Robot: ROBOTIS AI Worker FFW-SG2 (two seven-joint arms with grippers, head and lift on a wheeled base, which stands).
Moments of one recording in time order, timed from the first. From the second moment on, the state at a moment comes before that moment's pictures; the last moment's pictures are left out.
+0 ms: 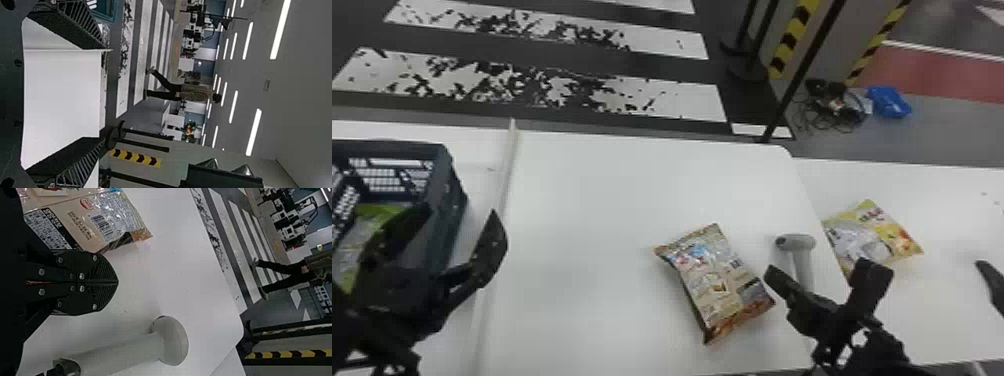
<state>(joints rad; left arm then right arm) 0.59 0.20 -0.06 -2.03 0.26 -0.09 -0.10 0.41 -0.08 -0.36 -1.81 -0.38 0.57 0.28</state>
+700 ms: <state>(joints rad) 0.59 0.19 -0.06 -2.02 0.27 -0.10 -0.10 0.53 -0.07 -0.31 -1.87 -0.41 0.54 0.30</state>
